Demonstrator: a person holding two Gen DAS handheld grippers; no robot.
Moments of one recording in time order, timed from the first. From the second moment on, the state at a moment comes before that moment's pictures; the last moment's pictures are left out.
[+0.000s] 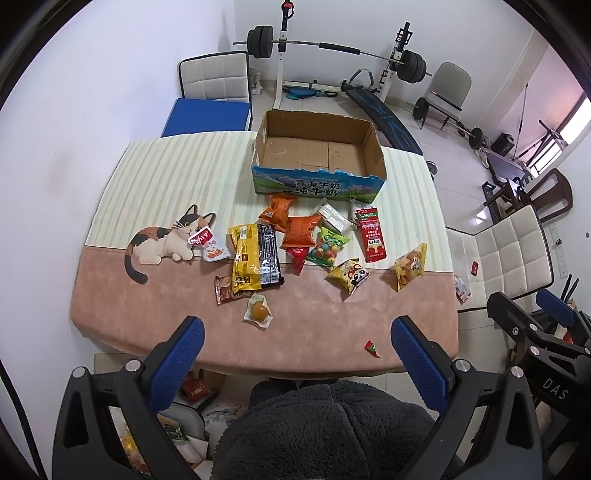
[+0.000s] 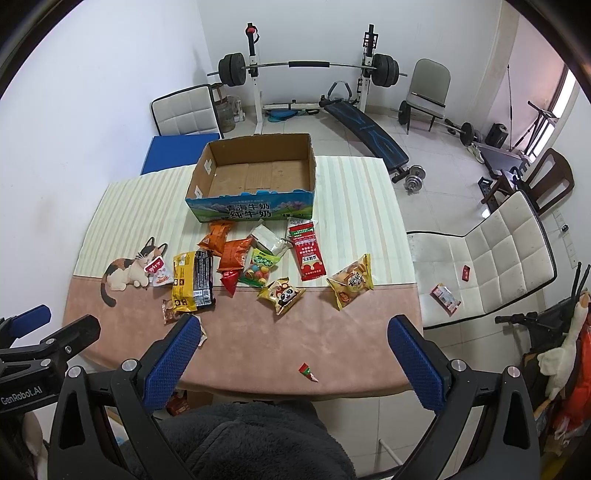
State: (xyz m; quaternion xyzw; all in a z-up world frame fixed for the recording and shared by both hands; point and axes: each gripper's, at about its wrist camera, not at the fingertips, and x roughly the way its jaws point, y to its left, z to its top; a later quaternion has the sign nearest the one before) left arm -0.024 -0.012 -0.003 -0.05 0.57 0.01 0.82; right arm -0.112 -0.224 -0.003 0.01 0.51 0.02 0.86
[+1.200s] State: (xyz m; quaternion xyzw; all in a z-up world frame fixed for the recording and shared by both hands) left arm 0.186 0.079 -0.381 -0.13 0.77 0.08 0.62; right arm 0.150 -0.158 -0.361 0.13 0.72 0.00 0.68
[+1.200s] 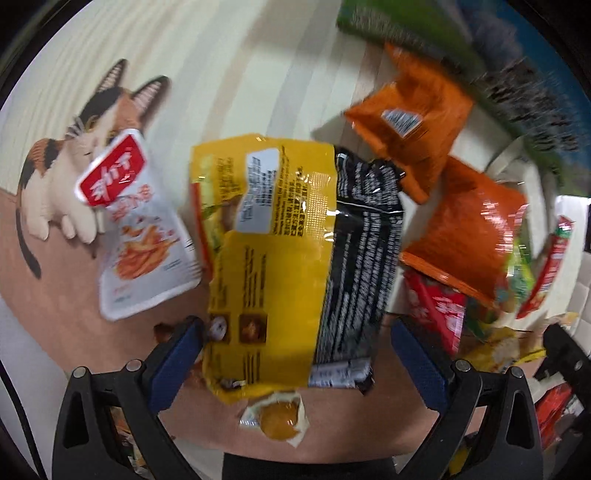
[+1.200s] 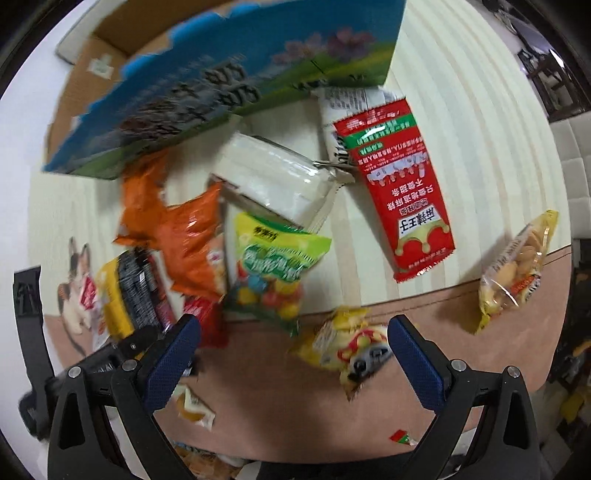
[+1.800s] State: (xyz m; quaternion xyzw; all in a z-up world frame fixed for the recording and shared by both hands) left arm 0.167 0.065 -0.411 -0.11 0.76 0.08 0.64; right arm 0.169 -0.138 -0.440 0.19 0.76 -0.04 0.62
